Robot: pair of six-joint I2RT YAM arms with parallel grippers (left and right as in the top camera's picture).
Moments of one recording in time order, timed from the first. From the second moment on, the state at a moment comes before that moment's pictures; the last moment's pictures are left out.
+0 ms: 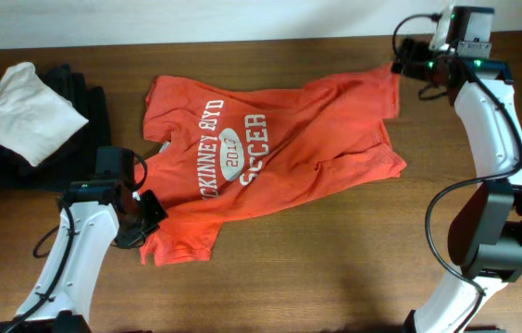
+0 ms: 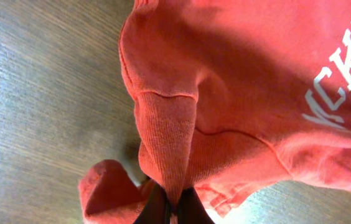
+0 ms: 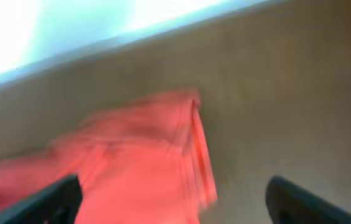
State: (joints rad) left arm 0.04 1.43 0.92 -0.93 0.08 -0.54; right arm -0.14 1.99 1.76 -0.69 -0.12 0.17
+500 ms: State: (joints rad) left arm 0.04 1.43 0.92 -0.90 0.08 -0.54; right arm -0.11 2.01 1.45 -0.66 -0.08 0.15
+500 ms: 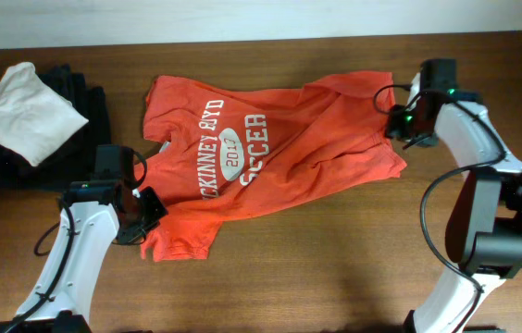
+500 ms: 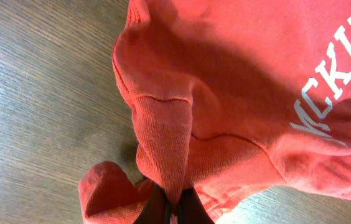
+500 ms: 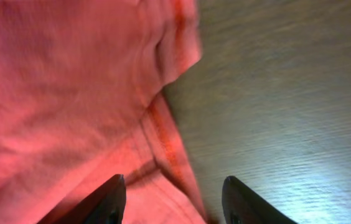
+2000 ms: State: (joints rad) left arm 0.04 1.43 0.92 -0.90 0.08 -0.54; right arm -0.11 1.91 1.42 -1.21 0.01 0.14
